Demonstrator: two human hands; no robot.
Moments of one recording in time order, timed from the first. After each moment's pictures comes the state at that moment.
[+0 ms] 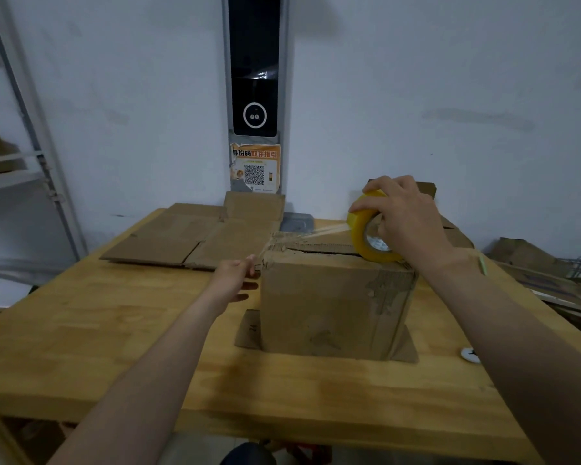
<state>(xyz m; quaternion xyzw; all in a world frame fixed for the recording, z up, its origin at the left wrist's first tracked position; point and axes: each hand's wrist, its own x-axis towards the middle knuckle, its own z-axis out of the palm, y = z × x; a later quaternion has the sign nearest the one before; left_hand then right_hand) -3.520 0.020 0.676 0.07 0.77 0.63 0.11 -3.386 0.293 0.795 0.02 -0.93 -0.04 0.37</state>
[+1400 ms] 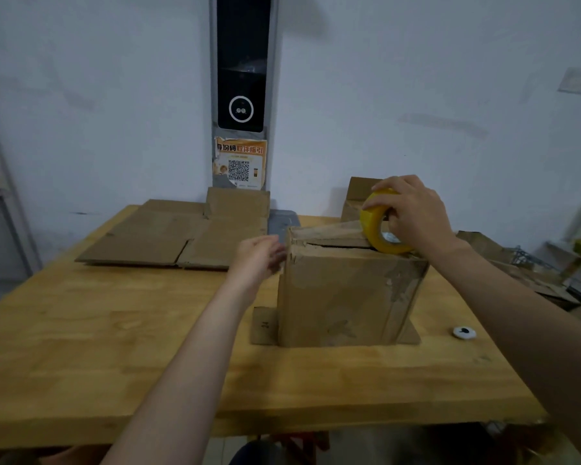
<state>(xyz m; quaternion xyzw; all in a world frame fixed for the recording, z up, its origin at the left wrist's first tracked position) -3.502 0.007 0.705 0.15 0.63 0.75 0.15 -3.396 0.277 0.790 -0.01 -0.91 -0.13 0.39</state>
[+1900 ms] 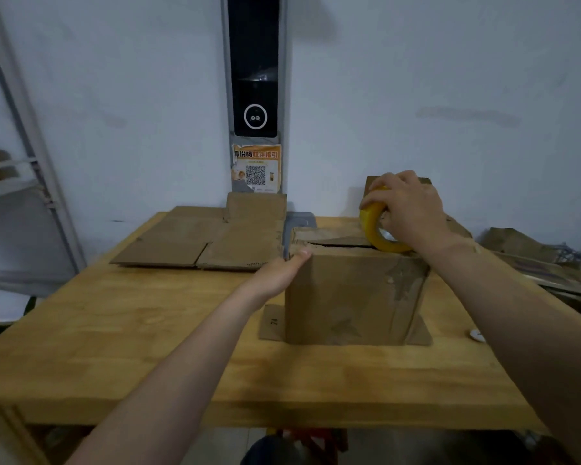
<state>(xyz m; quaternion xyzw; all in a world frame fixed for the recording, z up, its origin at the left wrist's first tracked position) -3.468 0.023 0.716 0.22 0.82 0.49 0.19 -3.394 0.266 0.798 -0.05 -0.93 -0.10 0.35</state>
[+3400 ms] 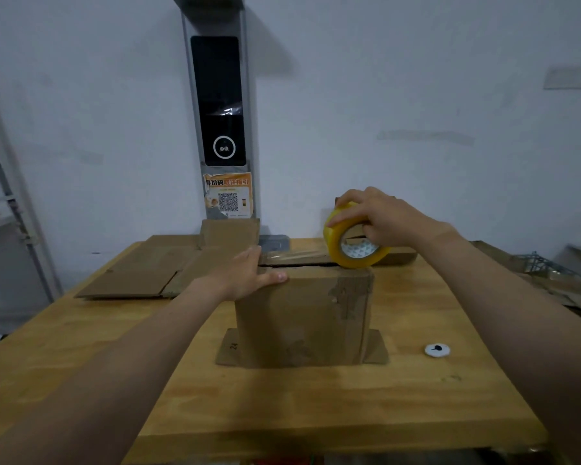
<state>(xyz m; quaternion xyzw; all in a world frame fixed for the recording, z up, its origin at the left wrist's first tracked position) -3.490 0.066 0.753 0.34 0.92 0.18 0.03 -3.359 0.356 0.838 0.11 -0.97 -0.02 0.21</state>
